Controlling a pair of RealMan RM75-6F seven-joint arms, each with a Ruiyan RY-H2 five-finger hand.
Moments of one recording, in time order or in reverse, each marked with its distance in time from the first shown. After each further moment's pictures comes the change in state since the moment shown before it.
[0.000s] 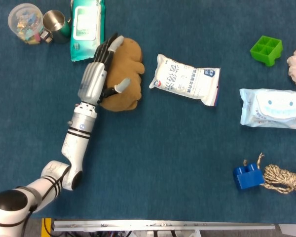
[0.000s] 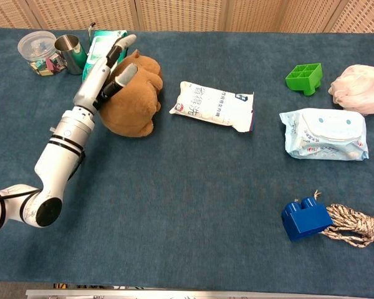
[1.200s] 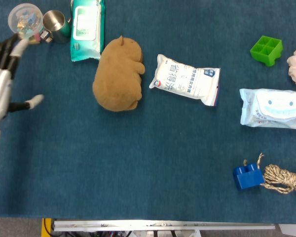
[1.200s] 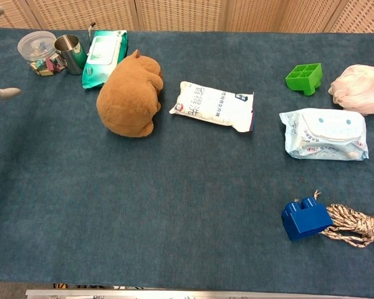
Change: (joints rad) left arm 0.305 0.852 0.124 -0.924 -0.071 0.100 0.674; right arm 0.078 -0.064 -0.034 0.187 -0.127 -0.090 0.116
